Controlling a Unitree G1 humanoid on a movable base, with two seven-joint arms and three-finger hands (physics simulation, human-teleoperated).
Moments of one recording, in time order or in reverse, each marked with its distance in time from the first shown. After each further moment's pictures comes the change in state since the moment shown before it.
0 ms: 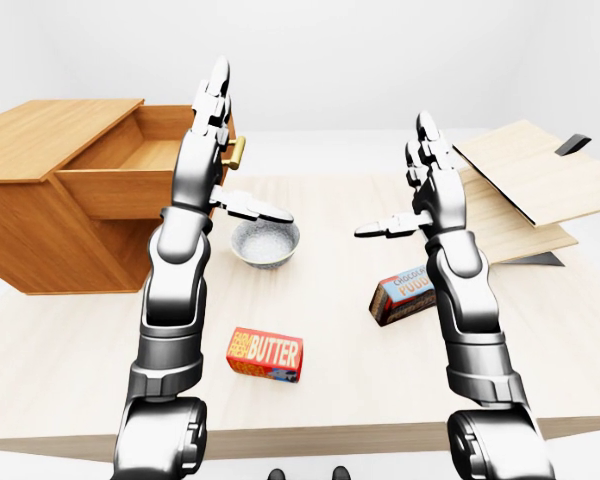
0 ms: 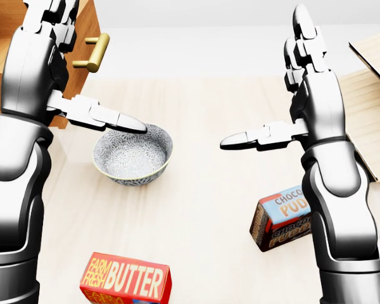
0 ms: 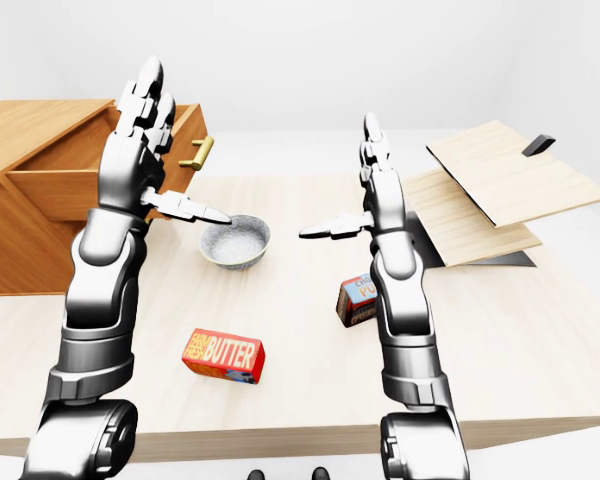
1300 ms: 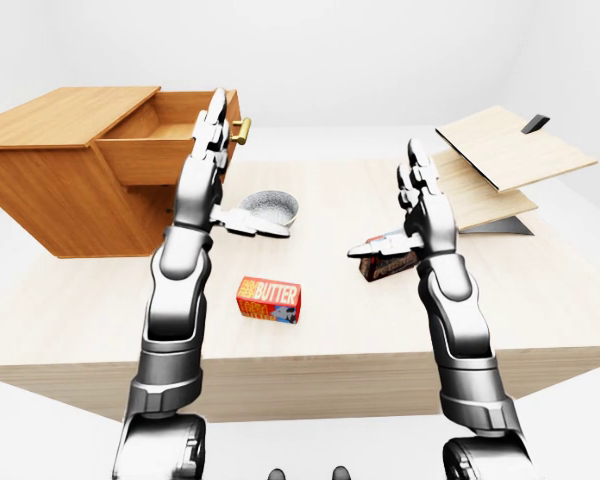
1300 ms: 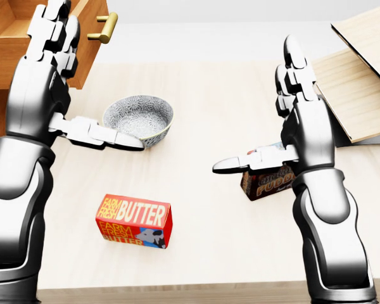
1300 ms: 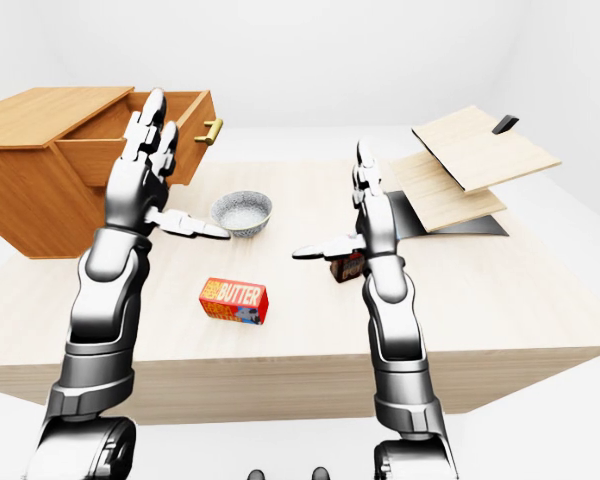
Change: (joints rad) left arm 0.108 -0.014 0.001 -0.026 -0.043 0.000 0.013; right arm 0.139 0.069 0.028 -0.095 -0.018 0.000 -0.006
